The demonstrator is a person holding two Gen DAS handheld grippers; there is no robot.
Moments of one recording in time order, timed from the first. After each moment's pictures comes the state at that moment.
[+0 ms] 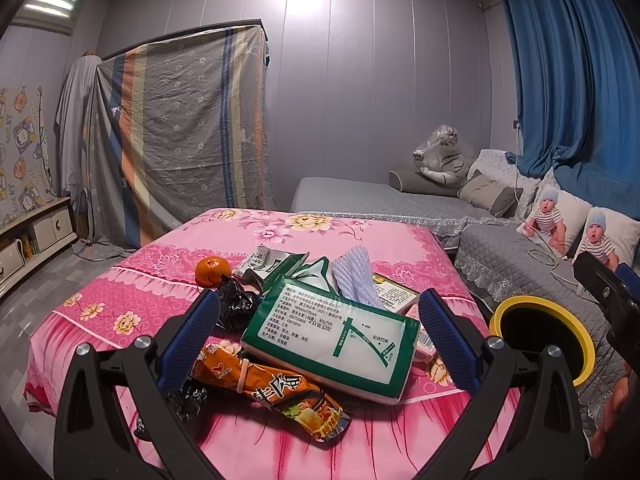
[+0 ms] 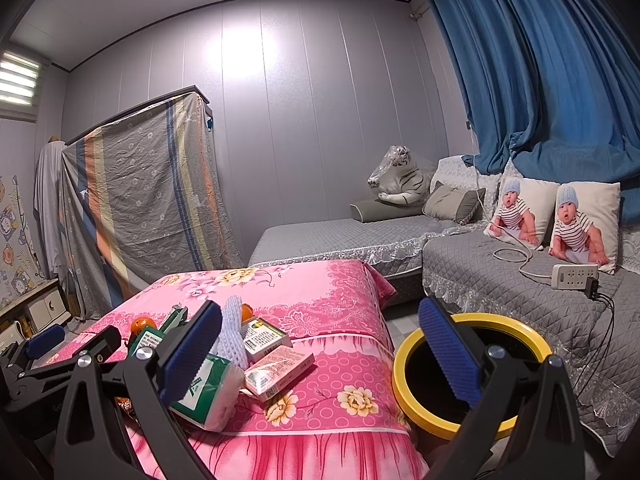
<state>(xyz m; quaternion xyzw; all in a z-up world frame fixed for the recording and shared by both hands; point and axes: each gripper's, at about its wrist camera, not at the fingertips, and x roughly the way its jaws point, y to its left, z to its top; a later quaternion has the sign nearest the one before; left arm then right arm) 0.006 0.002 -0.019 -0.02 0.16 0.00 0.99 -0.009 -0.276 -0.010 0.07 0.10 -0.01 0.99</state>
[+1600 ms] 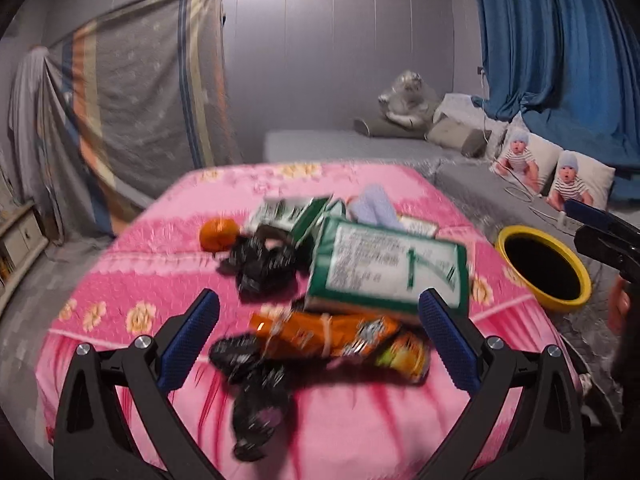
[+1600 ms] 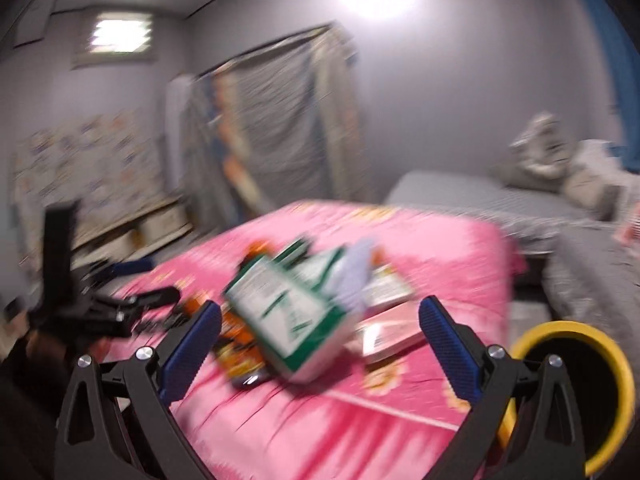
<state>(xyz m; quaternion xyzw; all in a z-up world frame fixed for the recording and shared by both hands) 0.020 0.095 -0.035 0.02 0.26 -0.08 0.96 0.040 -0.243 -0.019 -0.01 0.21 0.29 0.93</state>
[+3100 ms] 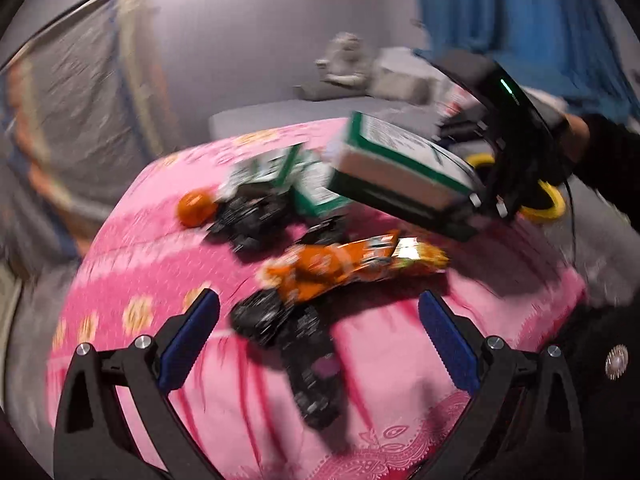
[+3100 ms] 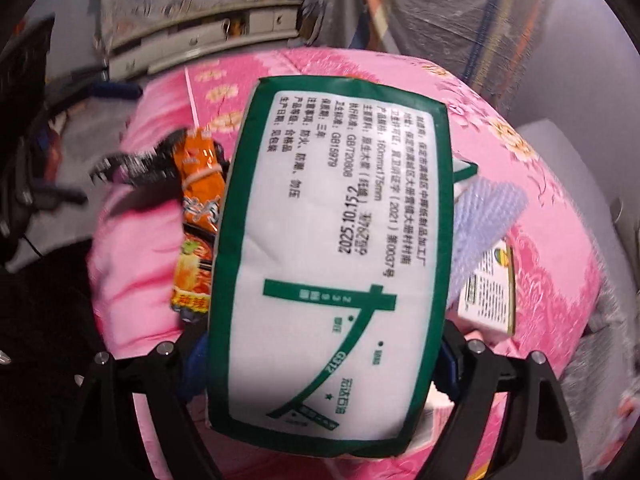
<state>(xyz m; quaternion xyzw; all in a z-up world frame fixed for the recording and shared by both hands) 0.022 0.119 -0.062 0.13 0.29 -0.21 0.92 0.148 -0.142 -0.081 -0.28 0.40 0.42 0.76</state>
